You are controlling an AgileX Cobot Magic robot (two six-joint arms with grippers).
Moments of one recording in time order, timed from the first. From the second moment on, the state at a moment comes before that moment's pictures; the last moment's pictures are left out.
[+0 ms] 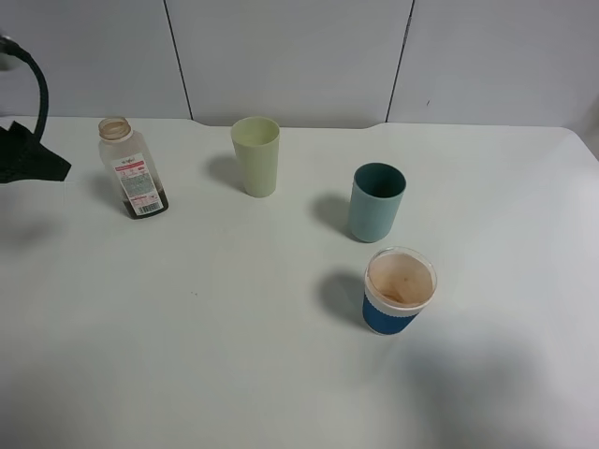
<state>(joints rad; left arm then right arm) 0.22 1.38 -0.86 -0.59 0.66 1.10 -0.01 0.00 -0.50 -0.11 1.06 0.03</state>
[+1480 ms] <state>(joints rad) 0.22 1.83 -0.86 -1.11 0.47 1.83 -0.01 0.00 -0.50 -0.11 1.06 0.03</state>
